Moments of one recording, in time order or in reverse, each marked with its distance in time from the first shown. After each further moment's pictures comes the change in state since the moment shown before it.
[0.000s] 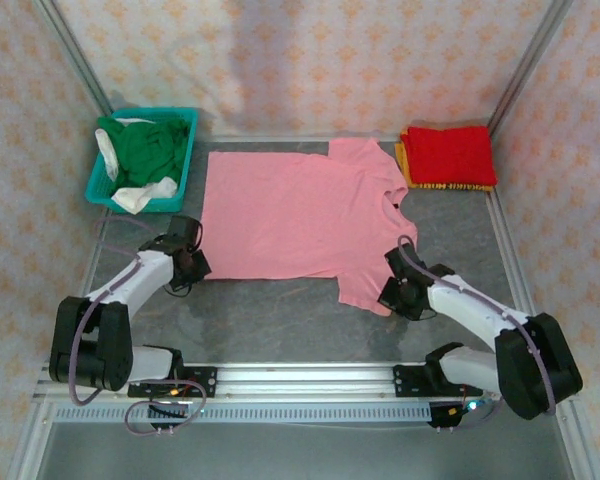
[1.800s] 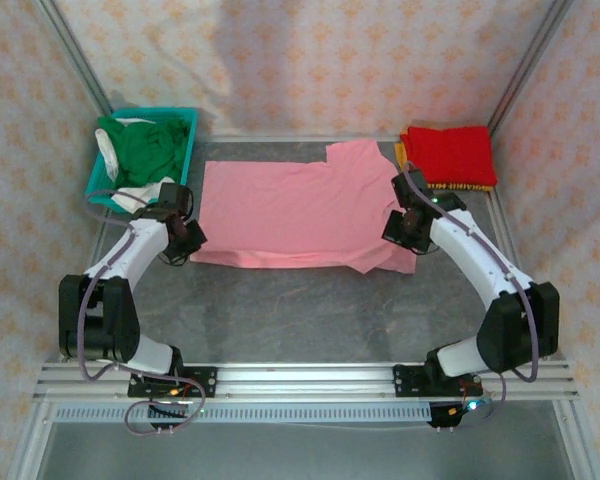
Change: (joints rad) left arm 0.069 0.175 0.314 -0.121 0.067 0.016; right arm -0.139 0.309 0.684 -0.315 0.105 -0.267
